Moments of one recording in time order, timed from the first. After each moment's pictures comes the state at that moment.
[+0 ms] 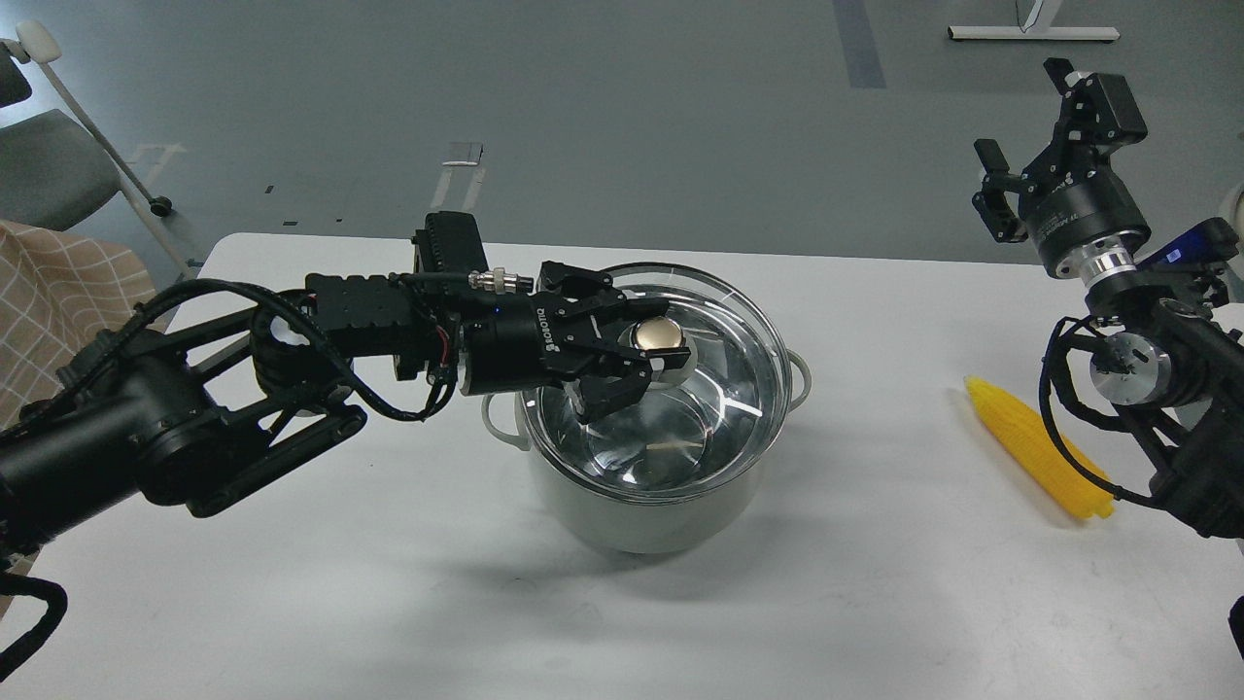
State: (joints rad) left arm -0.80 0.53 -0.58 -1.44 2.18 -0.12 -0.49; right arm 0.80 -0.38 0.71 0.68 -0.30 0.23 0.49
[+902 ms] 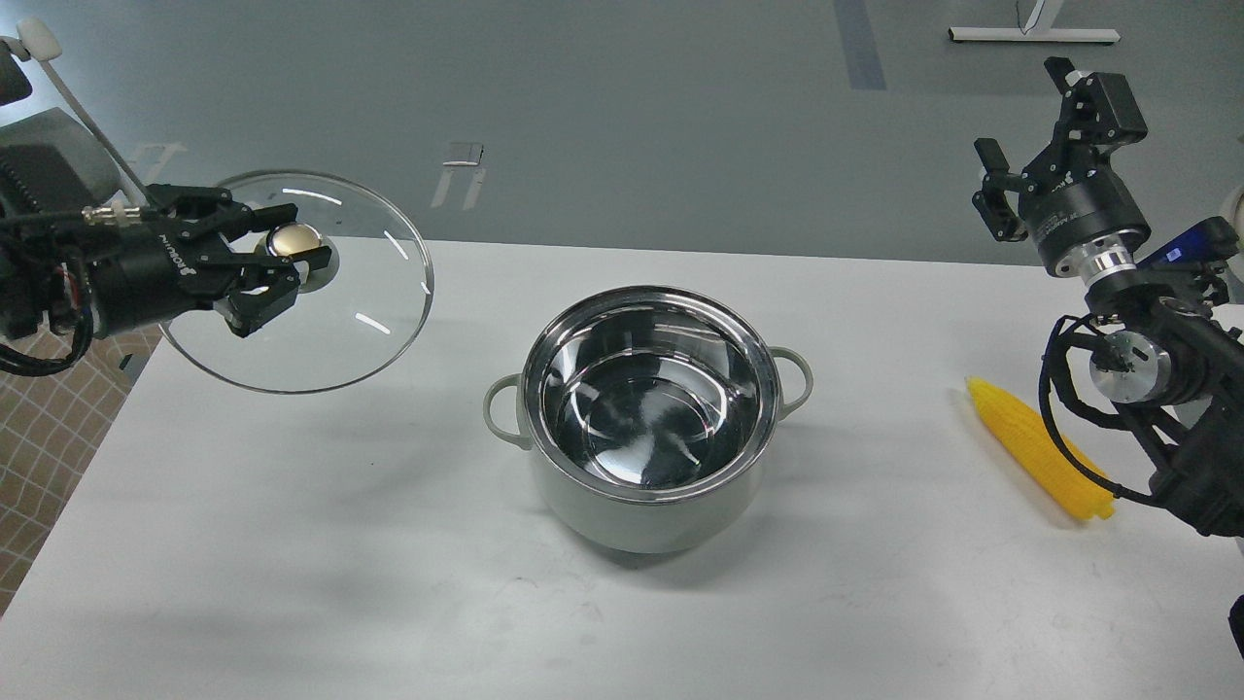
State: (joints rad) left arm -0.61 1.12 -0.56 -1.29 2.02 0.15 -0.49; right arm 0.80 -0.38 0.71 0.68 -0.30 0.23 0.49
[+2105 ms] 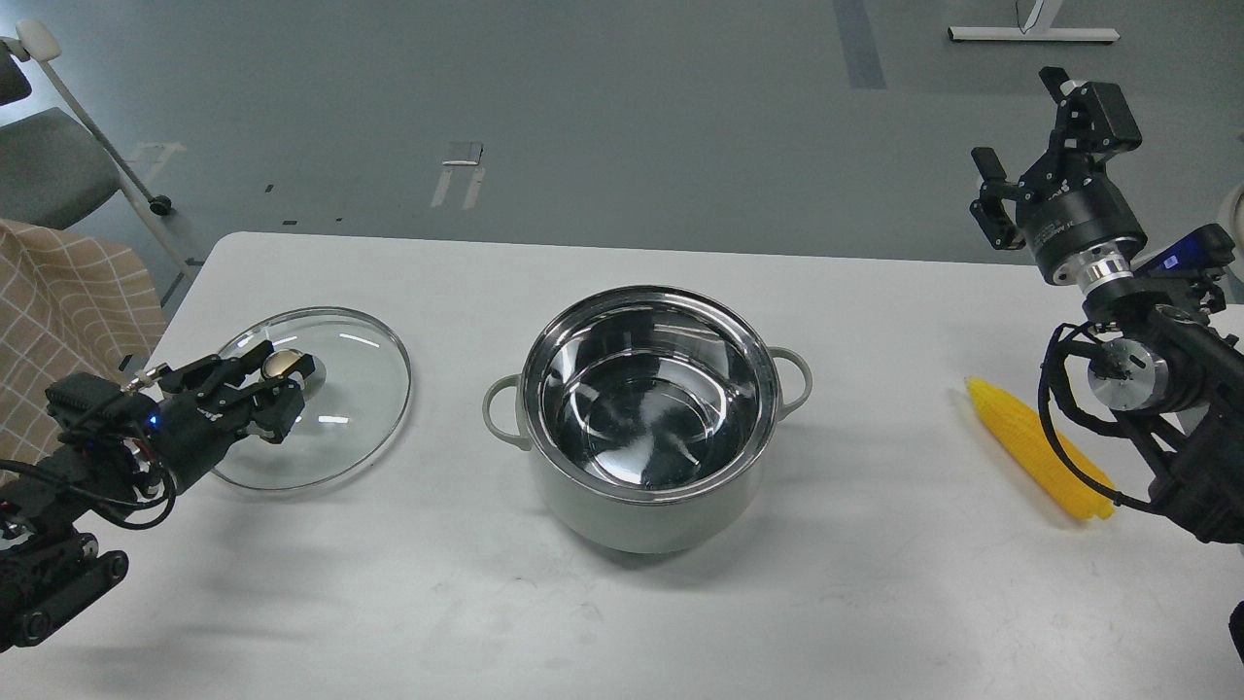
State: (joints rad) left arm -0.36 0.68 -0.56 -0.76 1.73 0.49 -0.49; right arm 0.79 -0.38 0.70 0.68 -0.30 0.23 0.49
